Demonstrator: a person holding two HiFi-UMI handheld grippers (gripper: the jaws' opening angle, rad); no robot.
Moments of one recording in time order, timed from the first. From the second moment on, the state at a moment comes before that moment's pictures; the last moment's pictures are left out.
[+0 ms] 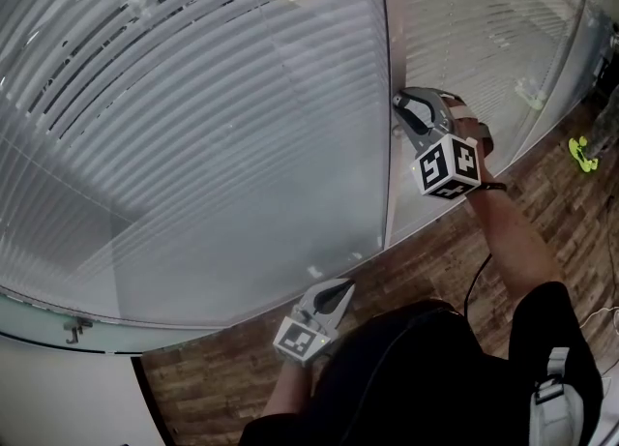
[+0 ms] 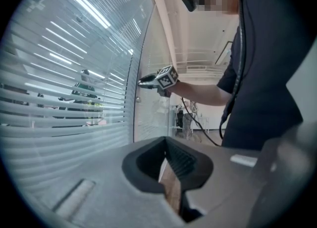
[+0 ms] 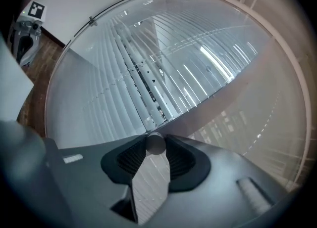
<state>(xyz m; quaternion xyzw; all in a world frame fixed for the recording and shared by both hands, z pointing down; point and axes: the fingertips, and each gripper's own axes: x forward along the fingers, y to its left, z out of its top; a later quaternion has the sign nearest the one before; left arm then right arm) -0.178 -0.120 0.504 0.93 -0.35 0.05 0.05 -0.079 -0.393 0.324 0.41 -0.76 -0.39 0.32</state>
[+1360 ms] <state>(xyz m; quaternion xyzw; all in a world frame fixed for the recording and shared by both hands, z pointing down) -0.179 -0.118 0.508 0.94 -0.35 0.04 0.05 -0.065 -0.405 0.325 0.45 -0.89 -0.06 0.07</state>
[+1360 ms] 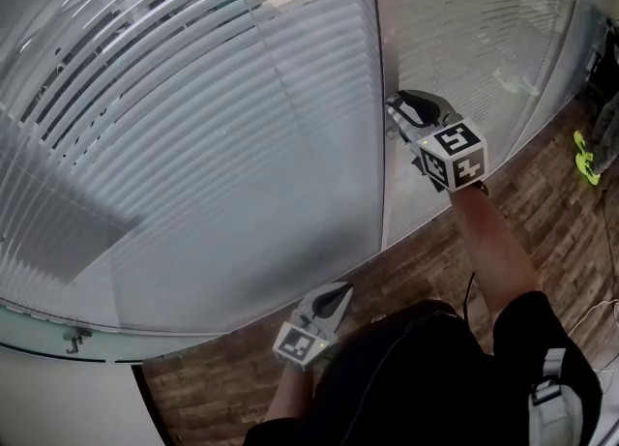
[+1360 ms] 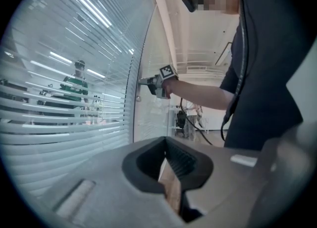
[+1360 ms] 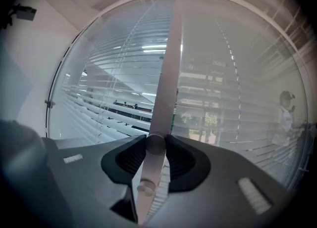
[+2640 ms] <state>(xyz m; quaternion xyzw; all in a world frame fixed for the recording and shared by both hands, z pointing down) -0.179 -0.115 0.524 0.94 -0.34 0.04 0.07 -0.061 -0.405 0.321 0.46 -0.89 0.03 -0.01</state>
